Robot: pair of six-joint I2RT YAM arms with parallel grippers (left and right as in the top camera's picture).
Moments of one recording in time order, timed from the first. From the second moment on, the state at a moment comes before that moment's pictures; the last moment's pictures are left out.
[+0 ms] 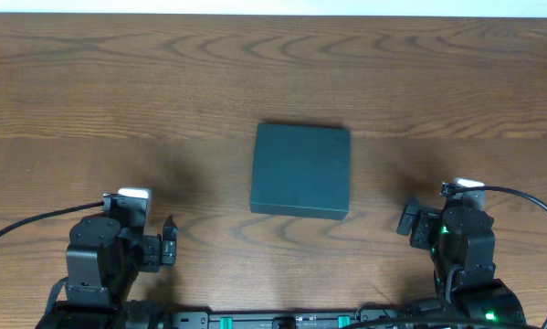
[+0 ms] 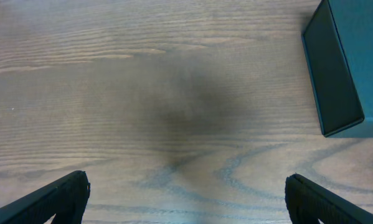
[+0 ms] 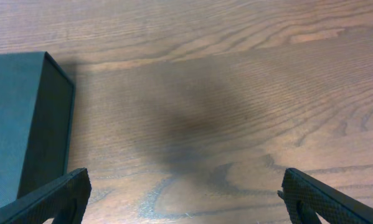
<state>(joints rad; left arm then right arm) -0.11 0.48 0.74 -1.02 -0.06 0.06 0.17 0.50 0.59 -0.82 0.32 0.25</state>
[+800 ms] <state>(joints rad) -0.11 0.48 0.74 -1.02 -0.06 0.06 0.17 0.26 0.59 -0.88 0.25 0.25</state>
